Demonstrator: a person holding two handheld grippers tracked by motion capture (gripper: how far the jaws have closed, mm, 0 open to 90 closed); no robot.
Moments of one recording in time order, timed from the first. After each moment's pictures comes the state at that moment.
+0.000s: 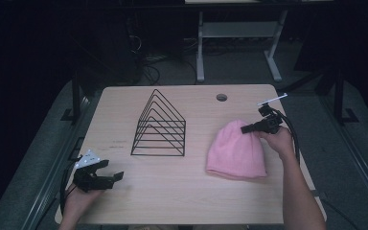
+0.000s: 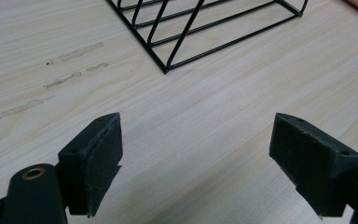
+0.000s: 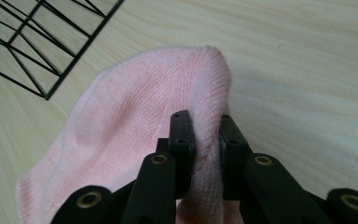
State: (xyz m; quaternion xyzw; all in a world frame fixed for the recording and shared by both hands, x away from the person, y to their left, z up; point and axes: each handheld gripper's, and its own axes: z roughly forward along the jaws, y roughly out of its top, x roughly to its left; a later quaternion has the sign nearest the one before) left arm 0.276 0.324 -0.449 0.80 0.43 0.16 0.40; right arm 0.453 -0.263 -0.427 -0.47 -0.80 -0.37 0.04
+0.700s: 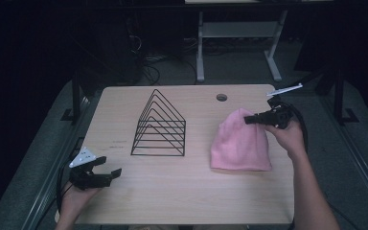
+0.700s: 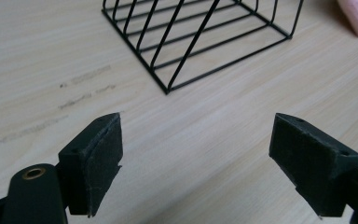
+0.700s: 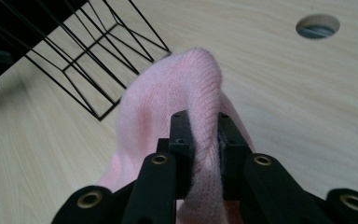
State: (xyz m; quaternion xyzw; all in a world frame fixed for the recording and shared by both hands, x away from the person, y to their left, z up) left arm 0.274 0.326 -0.430 0.79 0.42 0.17 0.42; right arm 0.423 -0.264 -0.361 -0.42 -0.80 -0.43 -0.01
